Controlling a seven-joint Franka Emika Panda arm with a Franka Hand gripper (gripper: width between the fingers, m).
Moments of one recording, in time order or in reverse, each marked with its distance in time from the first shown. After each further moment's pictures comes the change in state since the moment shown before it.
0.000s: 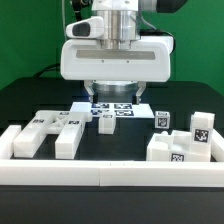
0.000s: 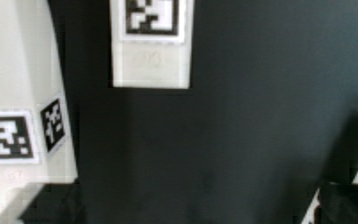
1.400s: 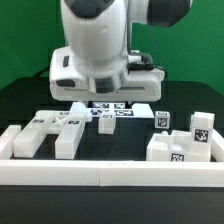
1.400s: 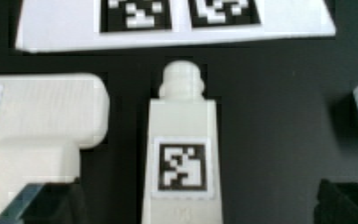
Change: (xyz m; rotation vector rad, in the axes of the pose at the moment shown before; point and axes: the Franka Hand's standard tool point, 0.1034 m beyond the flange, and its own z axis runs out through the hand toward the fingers) arm -0.024 0.014 0.021 0.058 -0.872 0.028
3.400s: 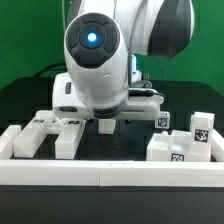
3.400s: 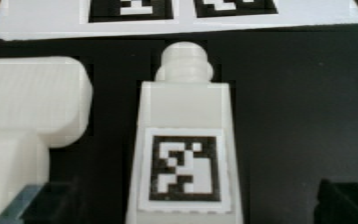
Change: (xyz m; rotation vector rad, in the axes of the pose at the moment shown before) arm 0.017 0.001 0.031 -0.011 -0.044 0.005
